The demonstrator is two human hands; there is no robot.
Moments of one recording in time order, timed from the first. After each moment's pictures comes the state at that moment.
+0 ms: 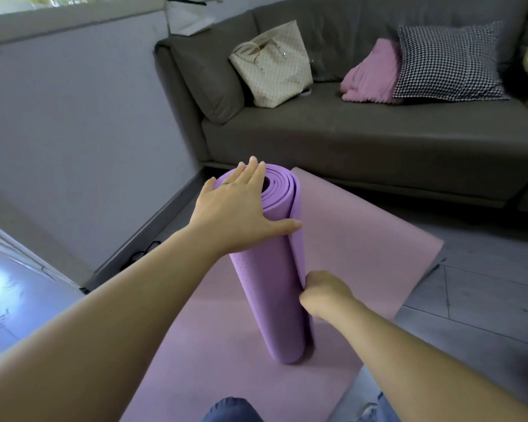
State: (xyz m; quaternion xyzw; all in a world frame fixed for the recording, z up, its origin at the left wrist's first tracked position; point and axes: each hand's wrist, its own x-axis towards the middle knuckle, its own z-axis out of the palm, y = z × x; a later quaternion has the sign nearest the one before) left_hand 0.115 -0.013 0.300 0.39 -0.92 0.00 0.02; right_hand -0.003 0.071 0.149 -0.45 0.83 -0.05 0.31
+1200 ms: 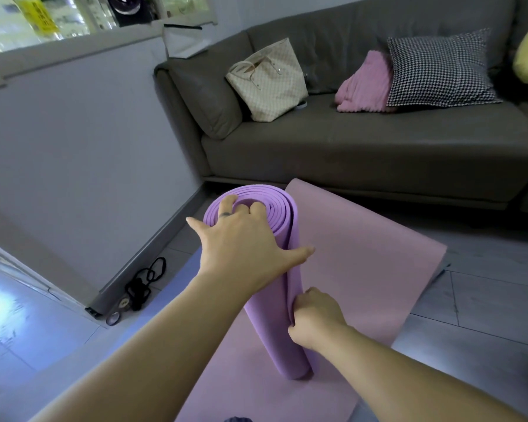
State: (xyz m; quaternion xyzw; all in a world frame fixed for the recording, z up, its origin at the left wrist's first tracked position) left_hand 0.107 0.025 0.295 0.47 -0.88 0.06 0.03; right_hand 0.022 0.080 0.152 -0.55 0.81 -0.02 0.21
